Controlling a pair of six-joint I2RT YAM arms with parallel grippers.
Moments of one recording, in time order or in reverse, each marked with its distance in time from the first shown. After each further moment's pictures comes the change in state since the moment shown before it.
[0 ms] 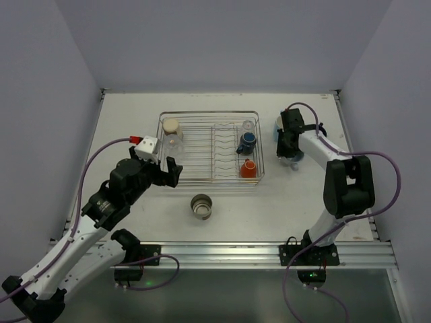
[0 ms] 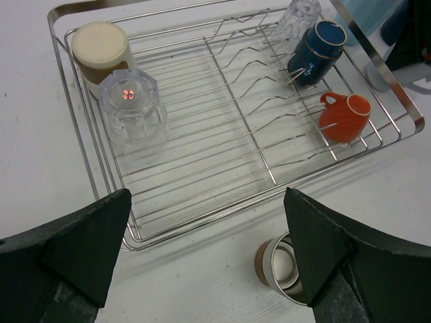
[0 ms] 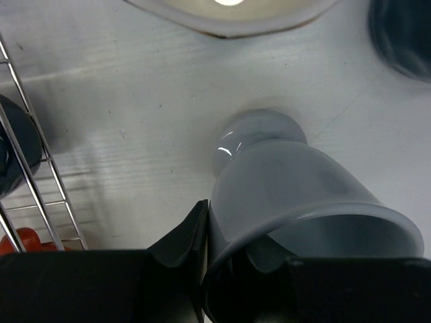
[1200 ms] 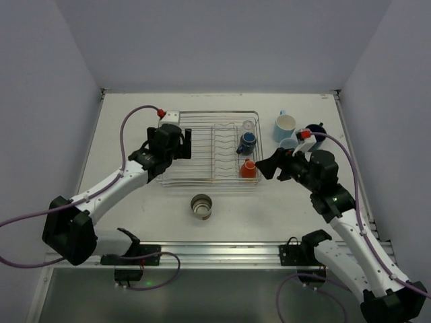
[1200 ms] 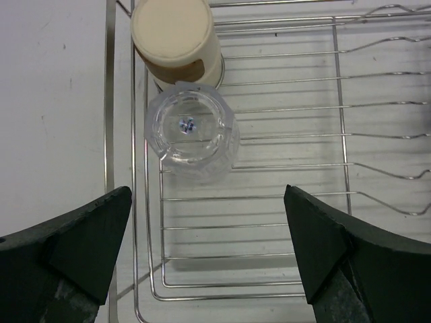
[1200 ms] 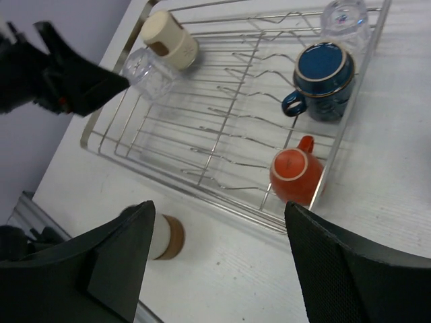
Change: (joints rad) left arm 0.045 0.631 0.232 0.068 -0.276 -0.092; right arm 0.157 -0.964 -0.485 0.302 -0.381 0.157
